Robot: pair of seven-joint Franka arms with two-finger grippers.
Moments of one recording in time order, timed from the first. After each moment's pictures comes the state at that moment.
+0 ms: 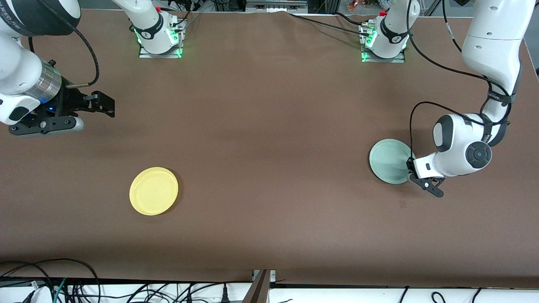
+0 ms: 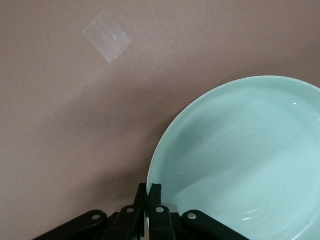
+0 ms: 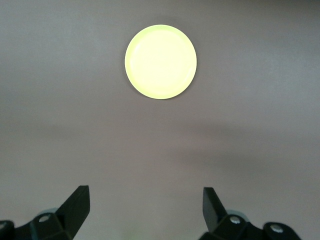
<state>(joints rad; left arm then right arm) 0.09 0.60 -0.04 -1.85 0.03 2.35 0.66 0.06 0.15 0.10 -1.49 -0.04 1.55 0.01</state>
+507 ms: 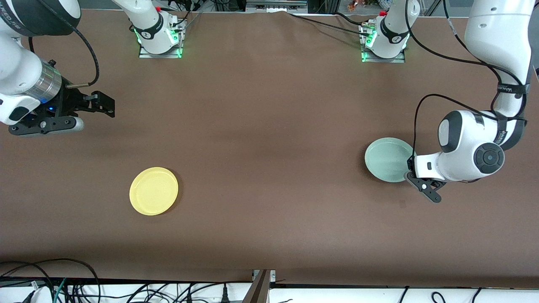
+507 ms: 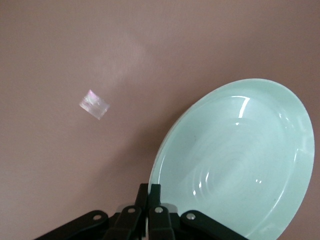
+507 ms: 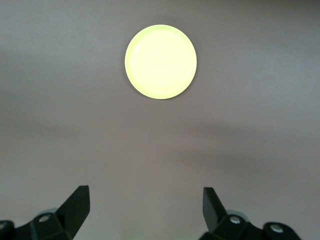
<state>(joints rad) 0.01 0.54 -0.06 -1.61 0.06 2.02 0.71 0.06 0.15 0.10 -1.49 -0.04 1.55 0.01</state>
